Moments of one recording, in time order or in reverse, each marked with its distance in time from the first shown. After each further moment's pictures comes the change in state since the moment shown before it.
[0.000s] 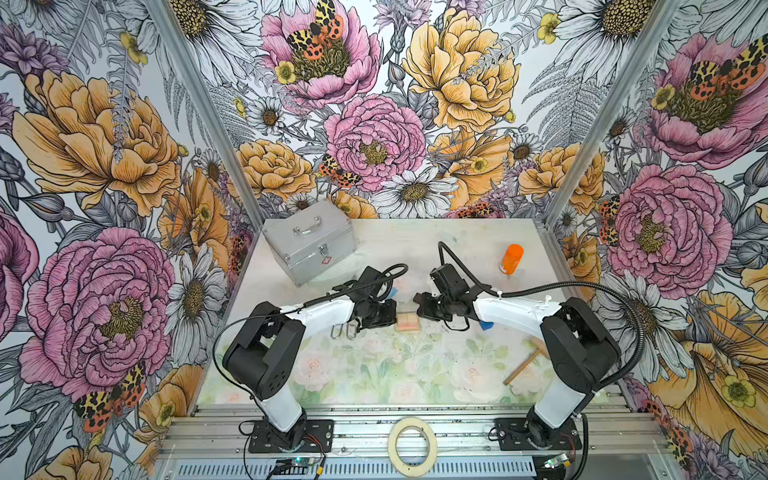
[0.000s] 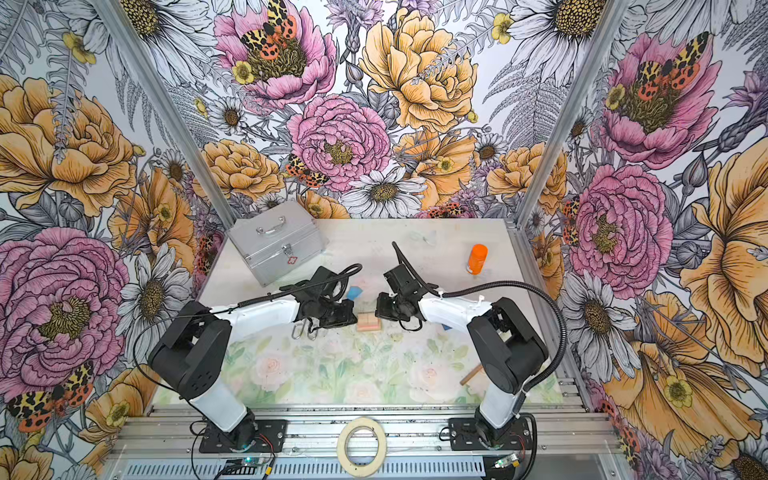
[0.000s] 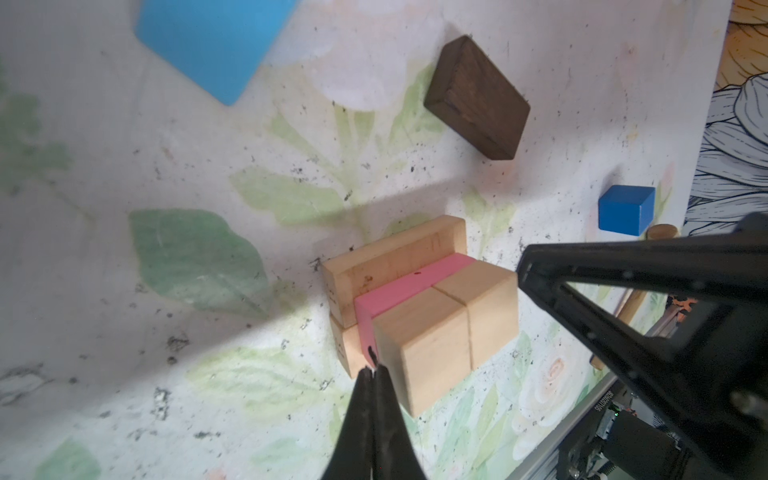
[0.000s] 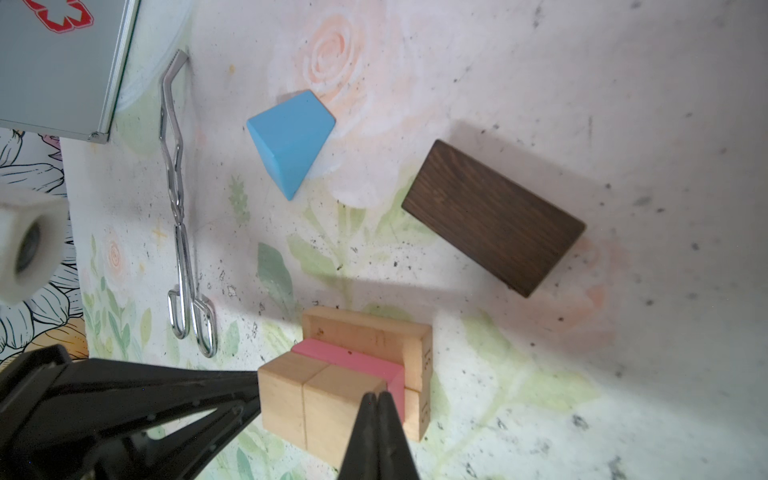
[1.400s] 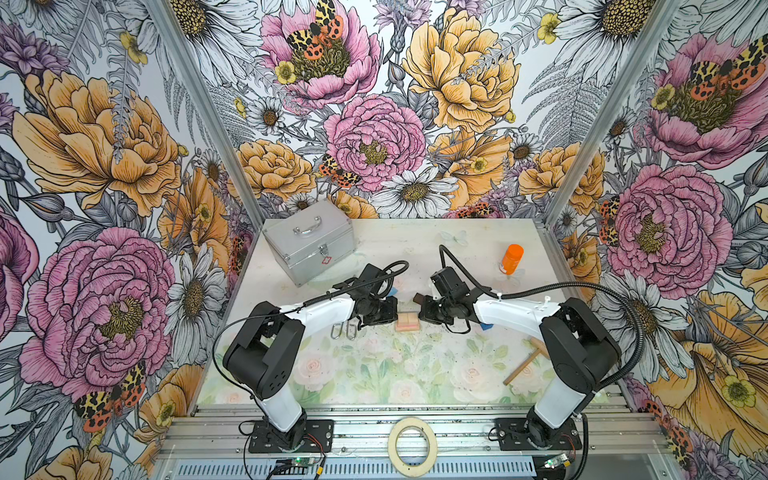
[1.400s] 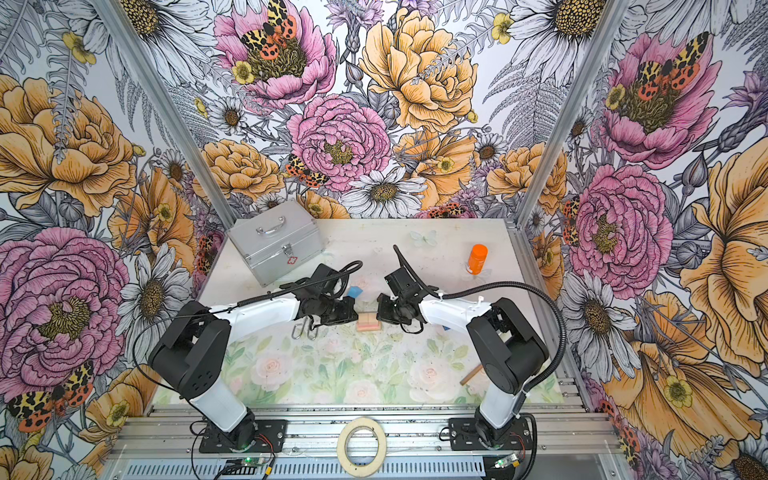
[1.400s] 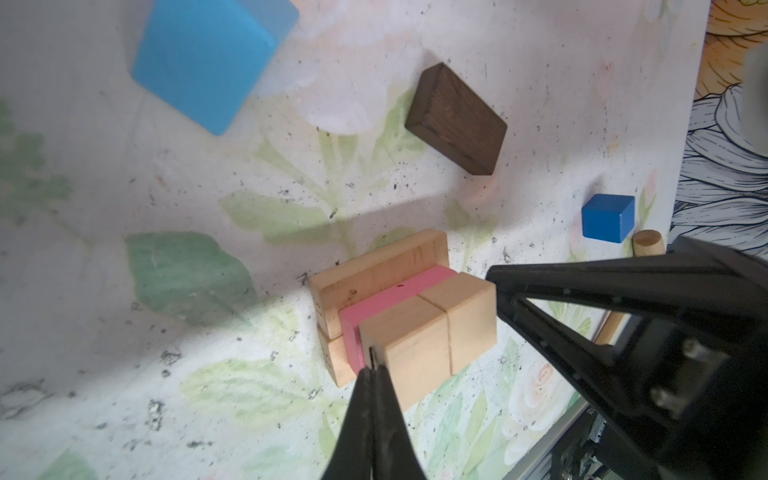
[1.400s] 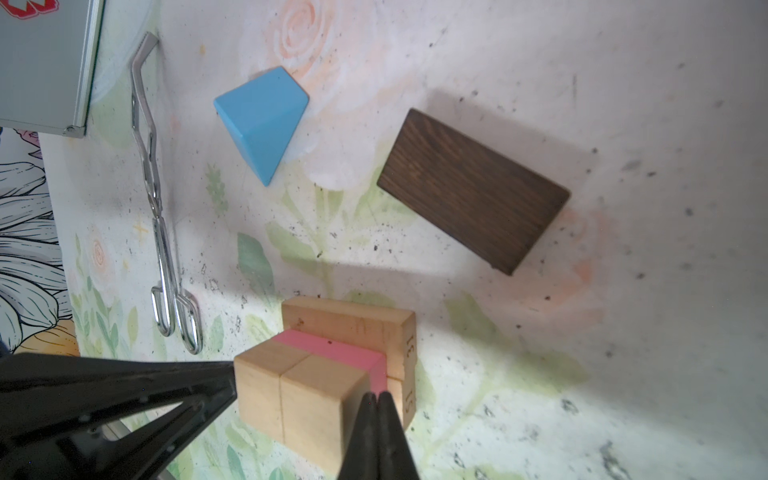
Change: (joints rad) left arm 0.000 0.002 0.025 0.000 -0.001 0.000; right arm 0.001 -0.002 -0.027 0.000 0.000 0.017
